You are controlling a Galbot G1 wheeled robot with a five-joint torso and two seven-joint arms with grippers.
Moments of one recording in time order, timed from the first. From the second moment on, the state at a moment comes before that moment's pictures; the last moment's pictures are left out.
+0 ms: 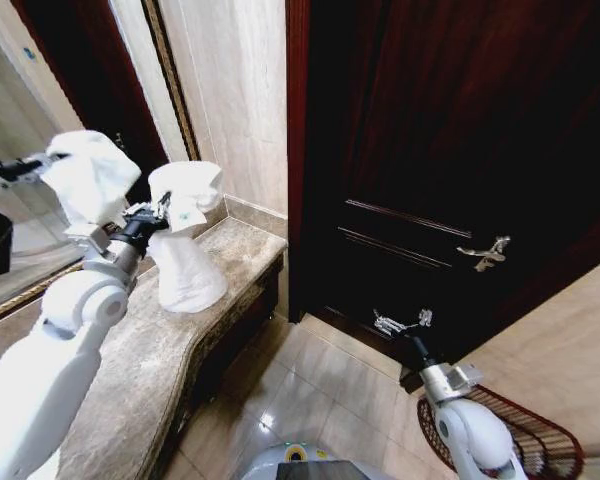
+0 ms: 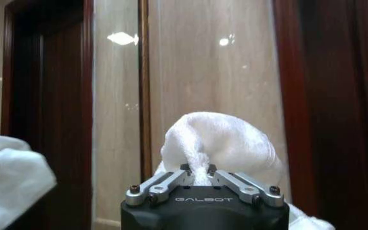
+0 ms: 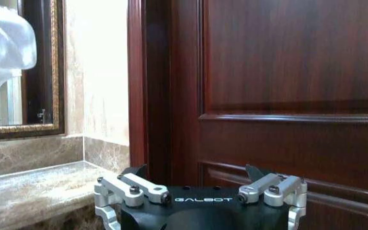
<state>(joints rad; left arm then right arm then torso) 1.00 -0.79 -0.65 -2.26 -0.83 0.39 -0.29 -1.66 1.40 0.75 2.21 0.29 0.04 -0.23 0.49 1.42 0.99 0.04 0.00</state>
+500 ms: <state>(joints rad) 1.24 -0.92 -0.67 -2.43 -0.72 0.36 -0.33 -1.69 1.41 0.76 2.30 0.31 0.03 -0.19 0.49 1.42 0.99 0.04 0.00</state>
